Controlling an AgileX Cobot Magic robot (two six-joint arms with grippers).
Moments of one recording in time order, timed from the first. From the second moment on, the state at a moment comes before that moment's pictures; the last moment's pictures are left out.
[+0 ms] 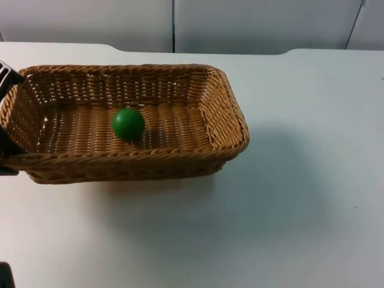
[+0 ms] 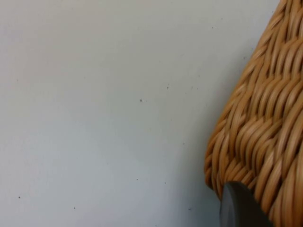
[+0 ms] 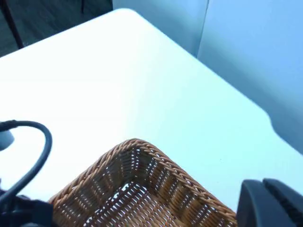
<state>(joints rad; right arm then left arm) 0.76 1.74 -1.65 0.09 0.55 -0.24 -0.11 1.47 -0.54 -1.02 0.28 -0.02</state>
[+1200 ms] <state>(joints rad) 0.76 1.63 -1.65 0.15 0.87 -0.18 -0.11 1.63 -0.55 -1.01 0.19 0.13</state>
